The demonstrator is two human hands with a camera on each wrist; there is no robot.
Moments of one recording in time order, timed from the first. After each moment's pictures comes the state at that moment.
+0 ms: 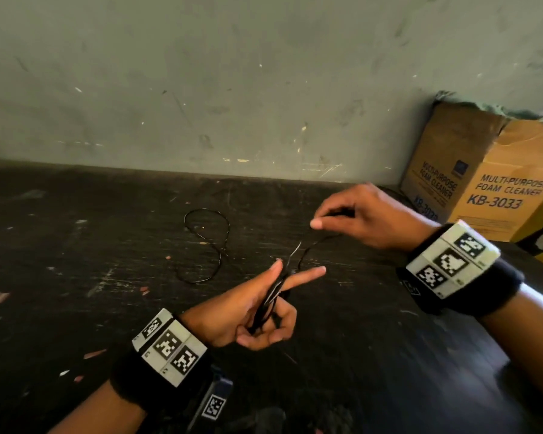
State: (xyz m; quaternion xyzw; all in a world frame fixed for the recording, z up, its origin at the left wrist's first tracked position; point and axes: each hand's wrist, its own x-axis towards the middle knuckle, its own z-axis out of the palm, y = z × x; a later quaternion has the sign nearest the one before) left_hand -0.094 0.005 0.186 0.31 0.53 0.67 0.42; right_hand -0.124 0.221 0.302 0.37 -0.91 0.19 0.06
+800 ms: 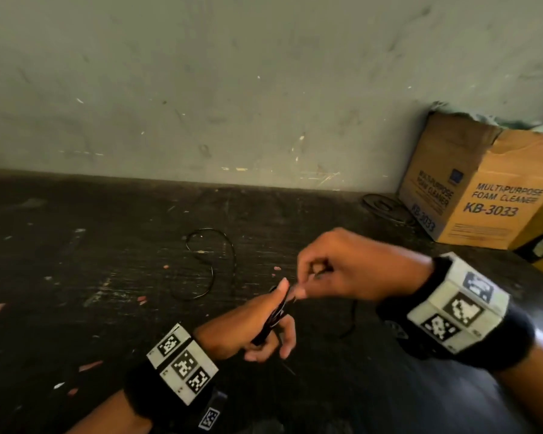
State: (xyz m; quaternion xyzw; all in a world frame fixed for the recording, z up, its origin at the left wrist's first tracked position) left_hand -0.097 0.016 0.172 0.28 0.66 0.60 0.35; right_hand -0.092 0.196 0.294 0.39 -0.90 0.16 -0.08
